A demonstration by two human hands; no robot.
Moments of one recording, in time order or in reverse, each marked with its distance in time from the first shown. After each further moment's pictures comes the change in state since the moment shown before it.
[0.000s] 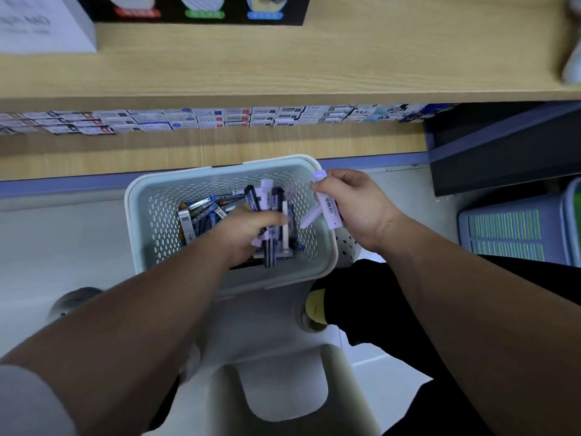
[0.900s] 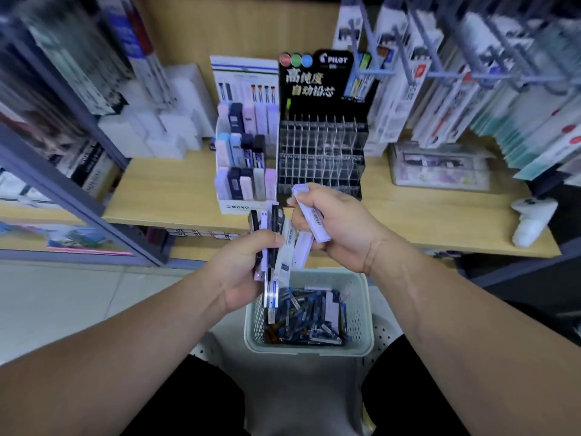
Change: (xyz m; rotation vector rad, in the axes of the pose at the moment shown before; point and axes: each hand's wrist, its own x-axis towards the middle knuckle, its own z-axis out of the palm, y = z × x) left_hand -0.305 0.134 -0.004 -0.306 0.033 0.448; right_hand -0.148 -0.223 0.090 0.147 -0.510 -0.326
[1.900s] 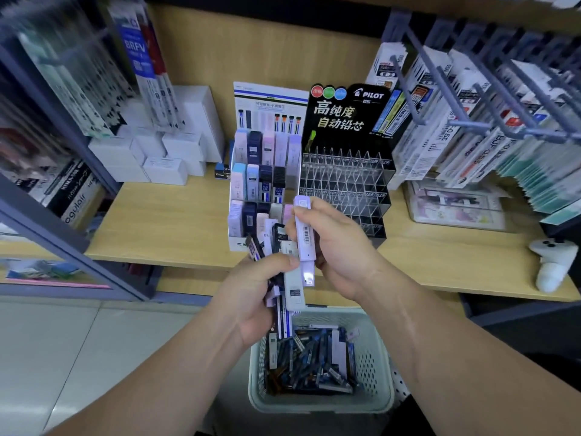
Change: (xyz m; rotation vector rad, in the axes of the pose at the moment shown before) left_hand 0.037 0.028 -0.030 -0.149 -0.052 0.076; right_hand 0.070 0.004 0.031 -0.002 0.179 -0.093
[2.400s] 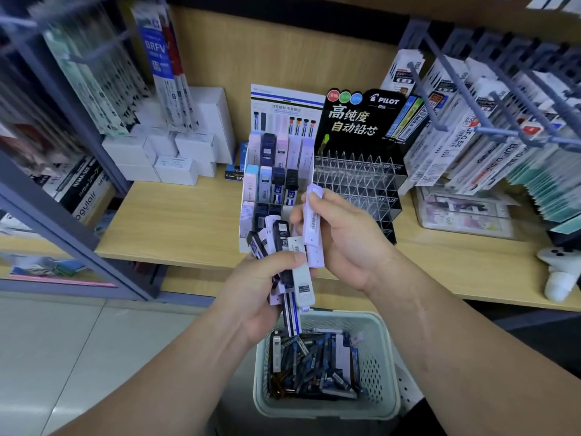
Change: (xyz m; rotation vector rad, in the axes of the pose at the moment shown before) left_hand 0.002 0.008 -0.012 -0.012 0.024 0.032; right_hand 0.008 -0.015 0.012 0.179 -0.019 0.054
